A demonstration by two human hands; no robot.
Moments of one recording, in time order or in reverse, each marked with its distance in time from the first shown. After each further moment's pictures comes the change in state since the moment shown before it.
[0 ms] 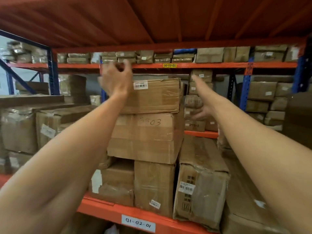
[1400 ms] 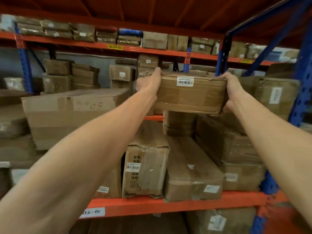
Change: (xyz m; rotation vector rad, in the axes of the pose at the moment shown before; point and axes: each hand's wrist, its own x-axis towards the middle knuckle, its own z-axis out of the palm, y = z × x) left_hand -0.186 0.138 0.104 -0.648 -0.804 -0.669; right_hand -0.082 0.035 -0.221 0.207 0.556 0.094
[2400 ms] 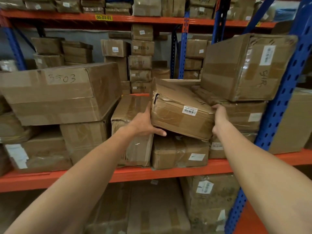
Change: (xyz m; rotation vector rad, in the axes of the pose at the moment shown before) left_hand -0.065 -0.180 -0.014 1.069 -0.593 0.234; right_hand 0.005 0.171 -0.090 0.148 0.230 0.347
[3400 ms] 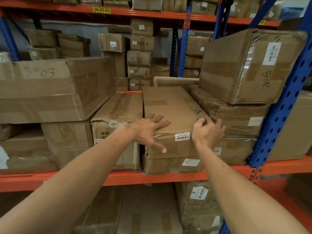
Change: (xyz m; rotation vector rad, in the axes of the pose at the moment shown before) left_hand 0.039 0.003 0.029 0.537 -0.250 0.330; right_hand 0.040 0.072 0.007 -0.706 0.394 -0.810
